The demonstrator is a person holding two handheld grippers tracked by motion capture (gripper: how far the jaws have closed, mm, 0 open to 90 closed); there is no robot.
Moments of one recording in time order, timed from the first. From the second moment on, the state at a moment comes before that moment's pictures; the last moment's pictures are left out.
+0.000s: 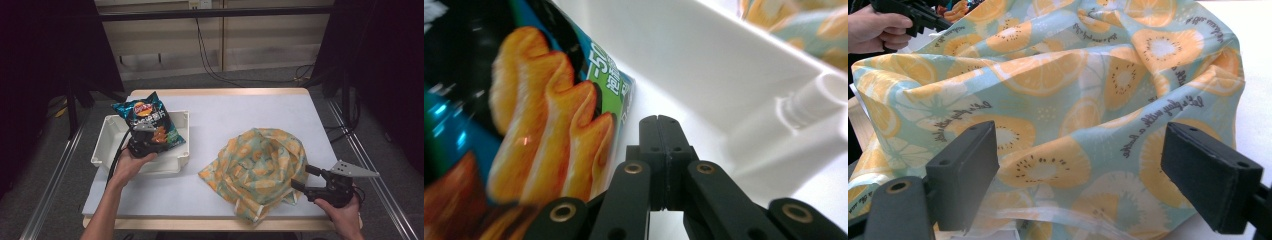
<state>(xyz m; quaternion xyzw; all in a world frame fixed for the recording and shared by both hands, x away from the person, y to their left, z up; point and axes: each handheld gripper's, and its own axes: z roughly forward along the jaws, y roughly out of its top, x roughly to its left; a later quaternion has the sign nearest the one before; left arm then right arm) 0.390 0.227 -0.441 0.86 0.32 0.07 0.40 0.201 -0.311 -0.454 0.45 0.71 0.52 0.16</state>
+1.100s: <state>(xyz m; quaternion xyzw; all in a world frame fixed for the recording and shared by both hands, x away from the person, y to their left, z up) 0.262 0.258 -0.439 0.77 0.34 0.16 0.52 0.194 -0.312 -0.452 0.45 0.70 0.52 0.17</state>
